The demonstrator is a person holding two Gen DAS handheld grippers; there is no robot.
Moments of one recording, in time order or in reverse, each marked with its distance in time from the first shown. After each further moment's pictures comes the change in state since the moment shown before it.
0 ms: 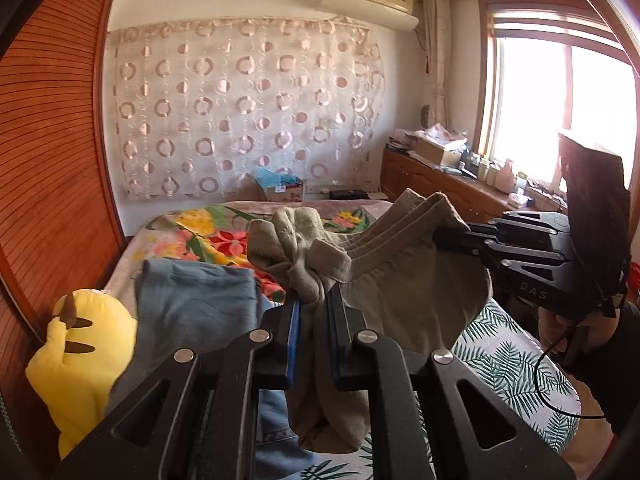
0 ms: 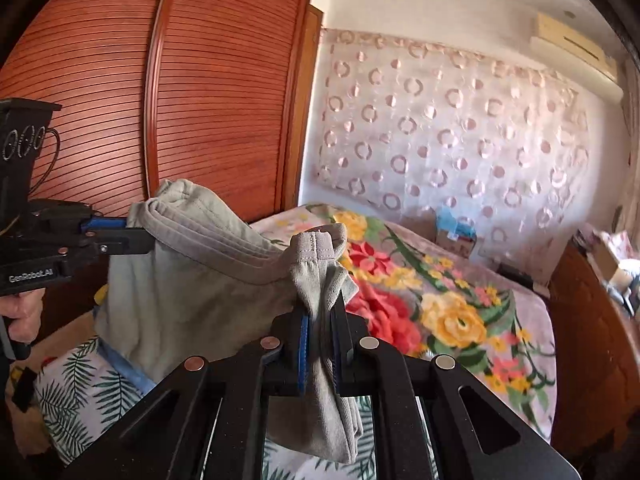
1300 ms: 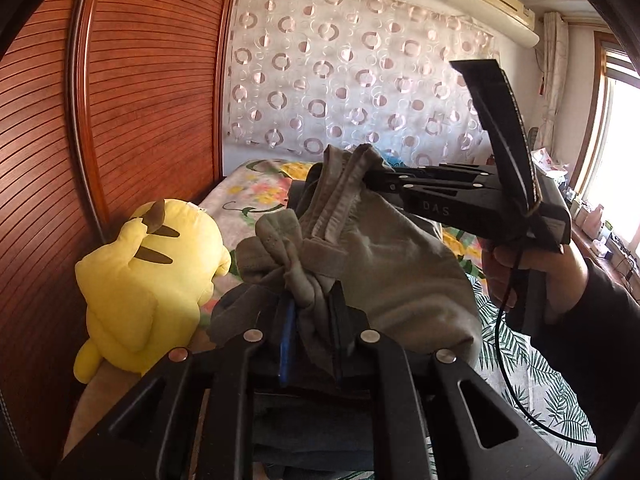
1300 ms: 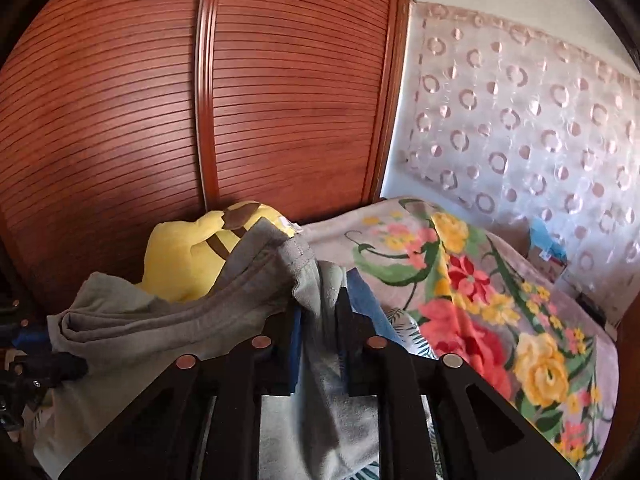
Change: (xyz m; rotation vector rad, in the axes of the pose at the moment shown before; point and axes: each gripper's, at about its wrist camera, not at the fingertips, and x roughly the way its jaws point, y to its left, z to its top) left arm 0.009 0.094 -0.077 -0.263 0.075 0.296; right arm 0.163 -0.042 0.024 -0.098 0.077 0.290
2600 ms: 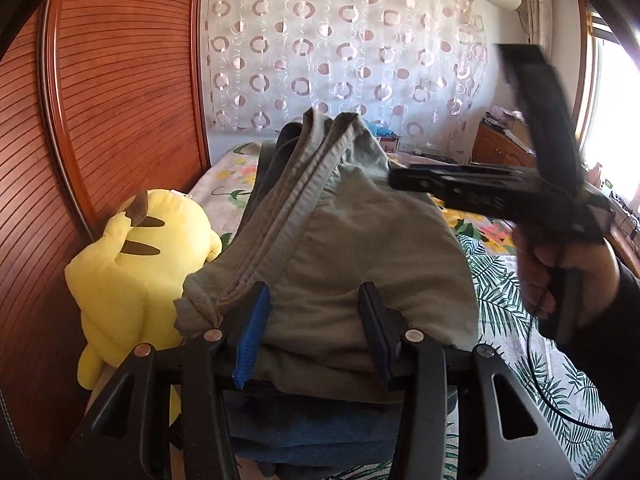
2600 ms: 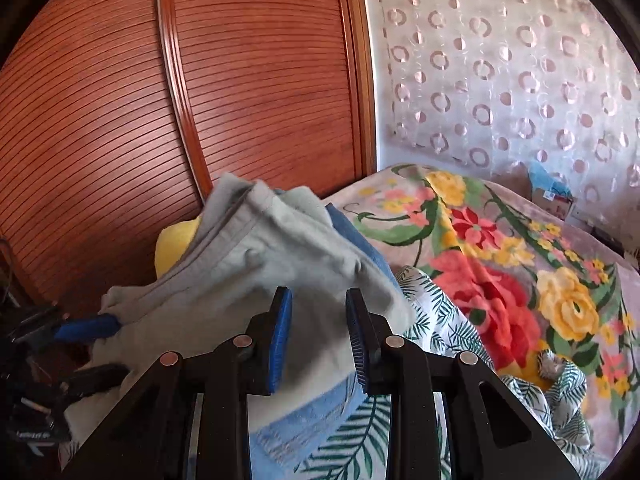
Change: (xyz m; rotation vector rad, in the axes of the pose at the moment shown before) left arm 0.023 -0.019 -0.014 0.105 0.078 0.004; right arm -0.034 -0.020 -0.028 0.193 0.024 0.037
